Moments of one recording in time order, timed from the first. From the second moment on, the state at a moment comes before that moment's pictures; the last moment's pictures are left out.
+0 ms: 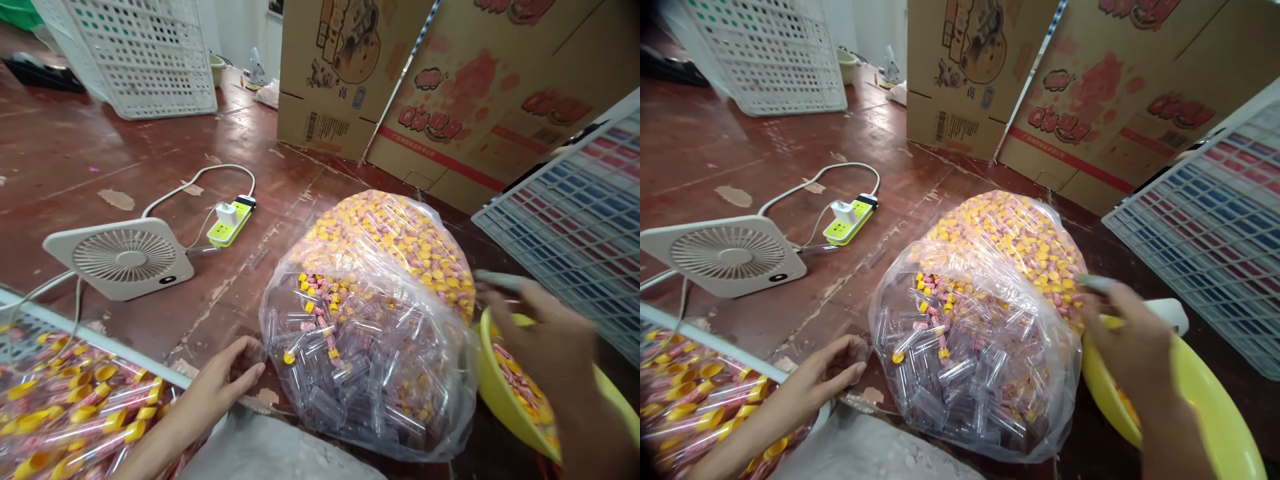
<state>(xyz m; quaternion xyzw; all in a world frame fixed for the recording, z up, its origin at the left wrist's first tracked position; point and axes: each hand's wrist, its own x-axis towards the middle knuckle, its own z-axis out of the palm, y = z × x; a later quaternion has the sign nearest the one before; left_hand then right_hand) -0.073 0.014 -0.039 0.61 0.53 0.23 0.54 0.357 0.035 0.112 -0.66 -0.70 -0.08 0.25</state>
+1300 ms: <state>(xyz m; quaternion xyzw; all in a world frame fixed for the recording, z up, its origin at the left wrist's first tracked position) -0.047 0.028 -0.022 0.42 0.40 0.40 0.71 0.134 0.078 0.030 -0.42 -0.81 0.35 0.23</state>
